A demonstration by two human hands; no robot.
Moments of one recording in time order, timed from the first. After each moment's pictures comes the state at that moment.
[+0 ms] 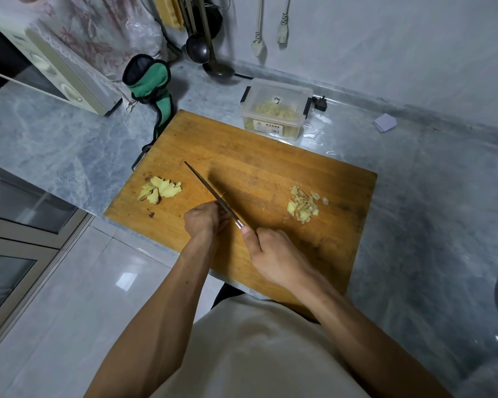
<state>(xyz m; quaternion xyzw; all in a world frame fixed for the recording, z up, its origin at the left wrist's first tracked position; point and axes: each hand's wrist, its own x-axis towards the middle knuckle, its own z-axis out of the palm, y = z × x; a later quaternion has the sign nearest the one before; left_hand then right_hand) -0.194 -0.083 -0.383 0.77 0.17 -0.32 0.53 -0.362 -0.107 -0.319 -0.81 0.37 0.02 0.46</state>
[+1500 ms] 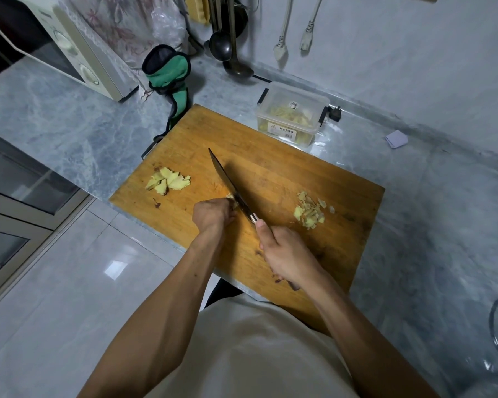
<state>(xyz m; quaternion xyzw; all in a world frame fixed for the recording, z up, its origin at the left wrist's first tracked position) -0.177 -0.095 -0.407 0.77 0.17 -0.37 0.49 -0.363 -0.116 -0.316 -0.75 0.41 0.03 0.53</state>
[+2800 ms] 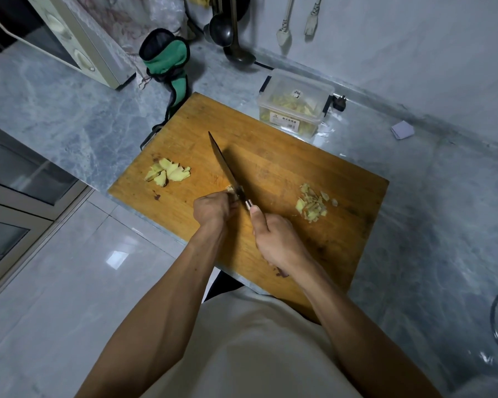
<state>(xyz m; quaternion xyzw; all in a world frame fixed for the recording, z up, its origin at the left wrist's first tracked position) -0.195 -0.087 -0.386 0.76 0.18 -0.33 0.53 -0.342 -0.113 -0.328 -0.74 0.41 0.00 0.53</state>
